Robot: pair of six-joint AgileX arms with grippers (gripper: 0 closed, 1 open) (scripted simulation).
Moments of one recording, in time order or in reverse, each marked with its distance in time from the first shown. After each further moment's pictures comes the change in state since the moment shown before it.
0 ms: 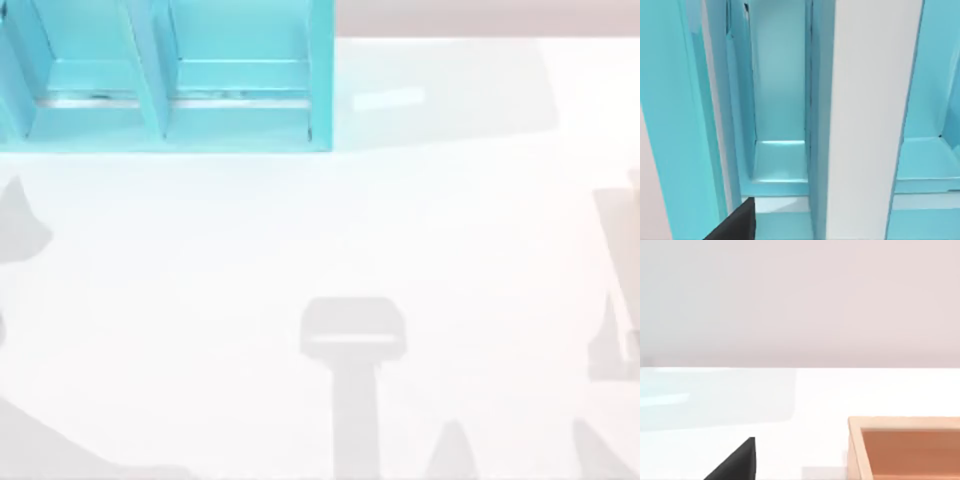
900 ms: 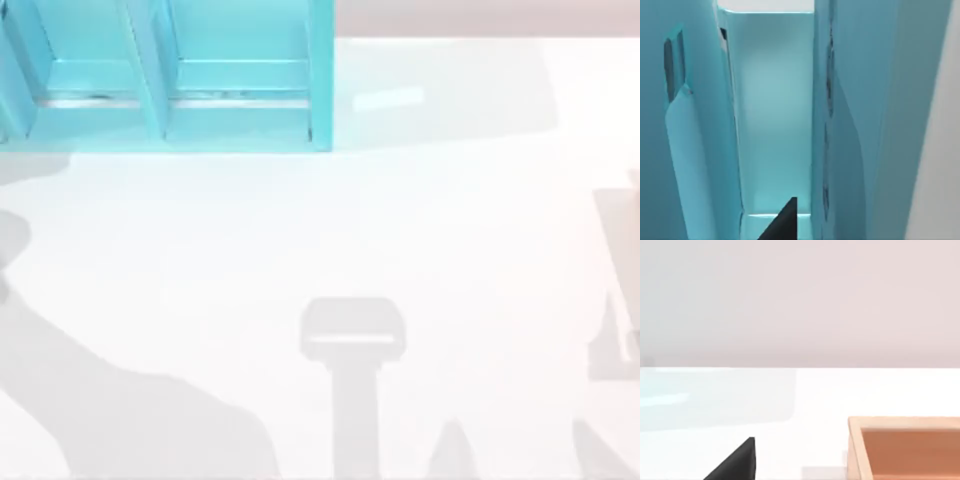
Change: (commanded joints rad) left arm -0.120 0.233 0.436 -0.192 -0.117 -0.019; right arm 0.000 0.000 0.000 0.000 0.000 0.000
